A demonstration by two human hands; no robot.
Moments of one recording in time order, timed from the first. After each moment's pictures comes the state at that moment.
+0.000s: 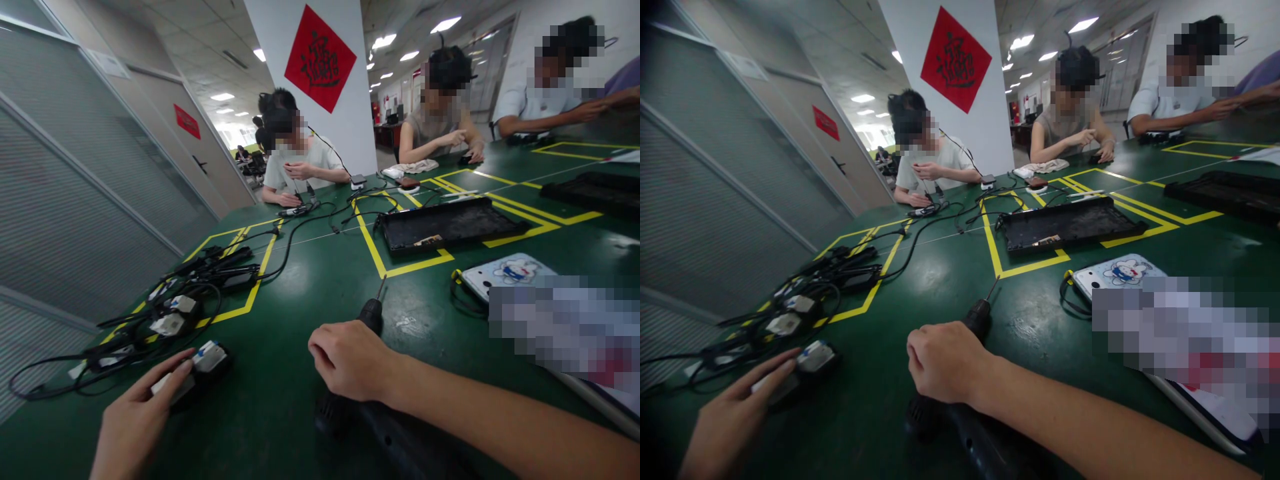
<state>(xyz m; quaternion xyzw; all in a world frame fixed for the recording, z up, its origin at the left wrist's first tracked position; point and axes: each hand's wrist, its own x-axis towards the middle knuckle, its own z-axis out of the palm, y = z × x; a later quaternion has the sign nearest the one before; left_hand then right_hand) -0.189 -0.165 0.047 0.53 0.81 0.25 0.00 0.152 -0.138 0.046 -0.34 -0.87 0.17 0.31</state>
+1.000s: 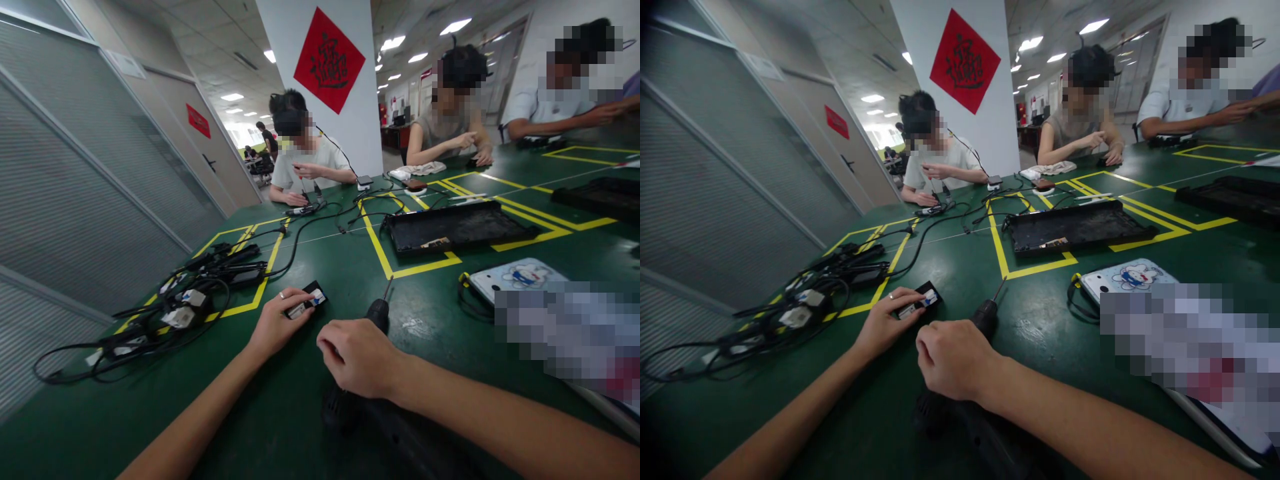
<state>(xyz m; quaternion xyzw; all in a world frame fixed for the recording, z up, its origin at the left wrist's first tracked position) -0.060 -0.069 0.032 0.82 0.48 0.30 0.12 0.152 -0.140 0.048 -0.35 -0.87 0.16 0.30</state>
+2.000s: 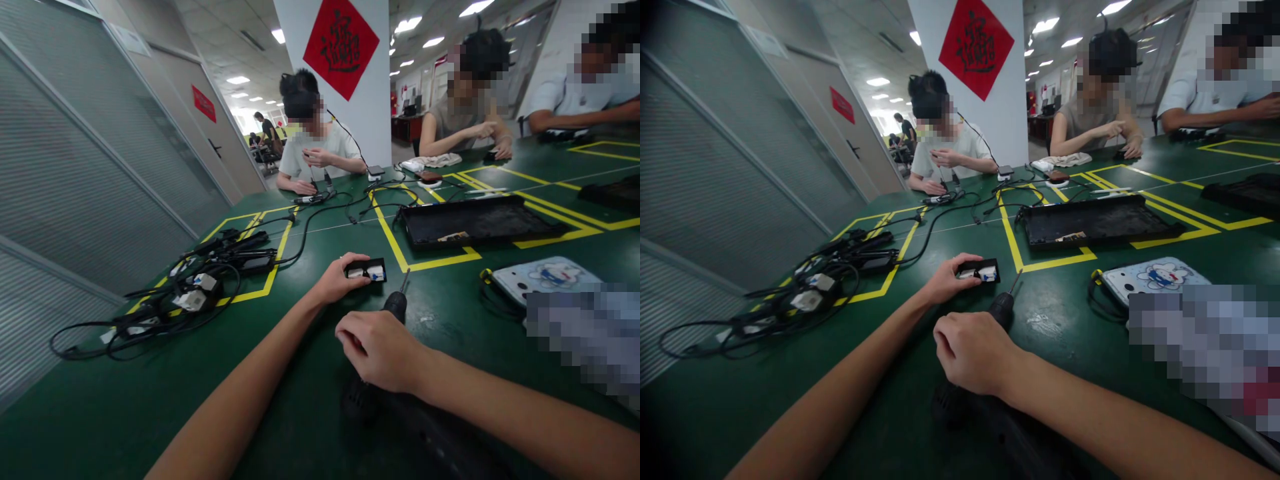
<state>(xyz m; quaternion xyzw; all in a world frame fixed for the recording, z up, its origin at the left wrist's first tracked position) 0.010 -0.007 0.024 0.81 0.36 0.30 0.34 0.149 -0.141 0.047 -0.35 -0.87 0.20 0.29</state>
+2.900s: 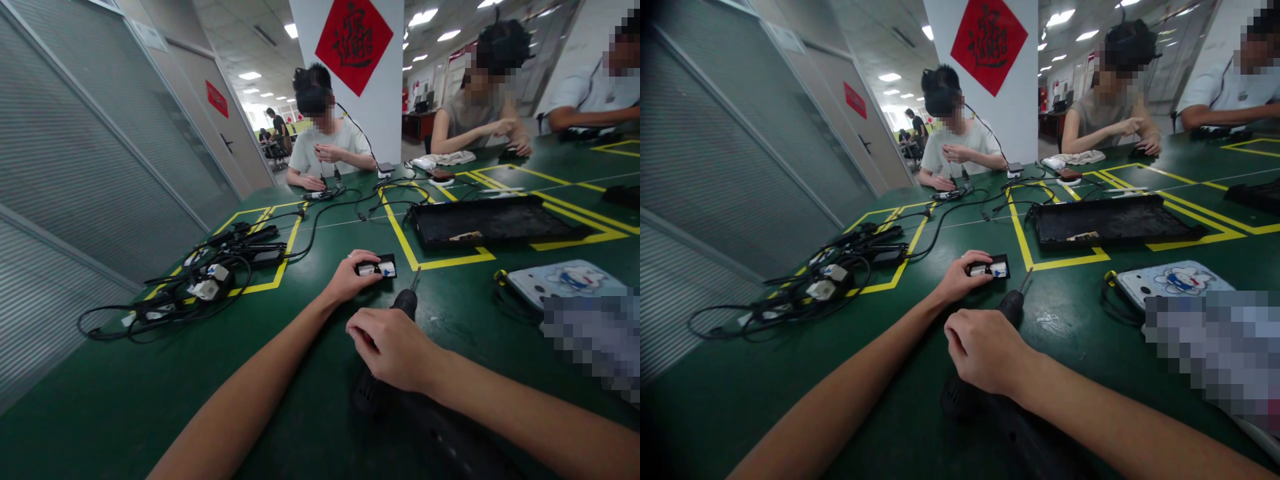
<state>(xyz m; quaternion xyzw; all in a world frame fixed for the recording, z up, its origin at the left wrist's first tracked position) 0.015 -0.010 0.007 0.80 0.34 0.39 0.30 0.150 -0.144 0.049 -0.35 -0.87 0.20 0.28</state>
